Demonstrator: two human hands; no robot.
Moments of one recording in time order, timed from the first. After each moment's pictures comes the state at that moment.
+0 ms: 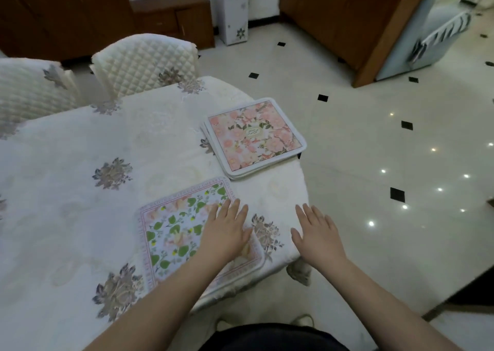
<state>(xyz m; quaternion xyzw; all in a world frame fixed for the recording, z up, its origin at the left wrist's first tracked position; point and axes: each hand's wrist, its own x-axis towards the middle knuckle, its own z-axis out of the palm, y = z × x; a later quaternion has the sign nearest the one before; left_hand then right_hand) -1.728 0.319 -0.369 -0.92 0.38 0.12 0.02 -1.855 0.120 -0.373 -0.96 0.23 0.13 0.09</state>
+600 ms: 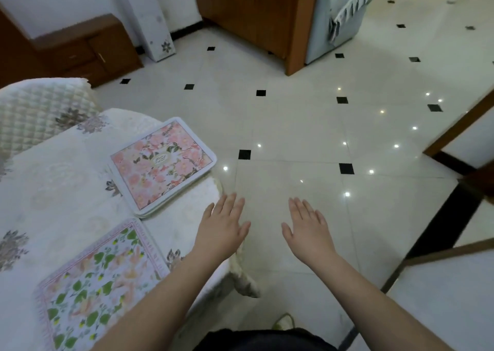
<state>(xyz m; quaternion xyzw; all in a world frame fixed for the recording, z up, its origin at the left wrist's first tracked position) -1.788 0.098 -0.348 -0.87 0.47 0.10 0.00 -1.949 -0.052 -0.374 -0.92 0.36 0.06 0.17</state>
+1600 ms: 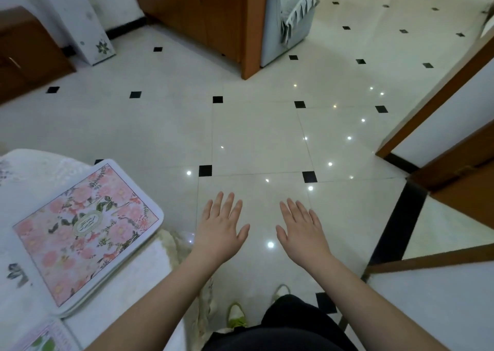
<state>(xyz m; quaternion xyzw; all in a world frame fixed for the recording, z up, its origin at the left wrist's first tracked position) -1.723 -0.096 -0.370 -0.83 0.55 0.09 0.03 -1.905 -0.214 -0.367 -0.90 0.40 0.10 0.12</state>
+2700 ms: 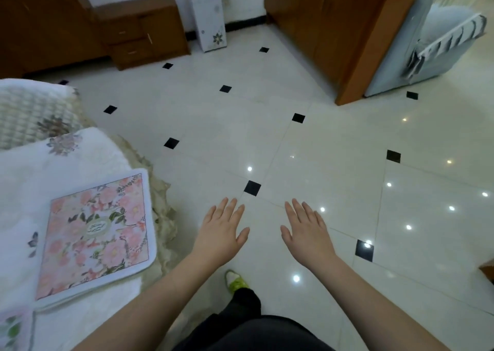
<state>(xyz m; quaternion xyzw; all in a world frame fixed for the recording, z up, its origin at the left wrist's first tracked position) -1.616 -0.239 -0.378 -0.93 0.34 0.11 -0.03 -1.720 -0.443 -0.380 -0.97 0.17 0.11 0.13</state>
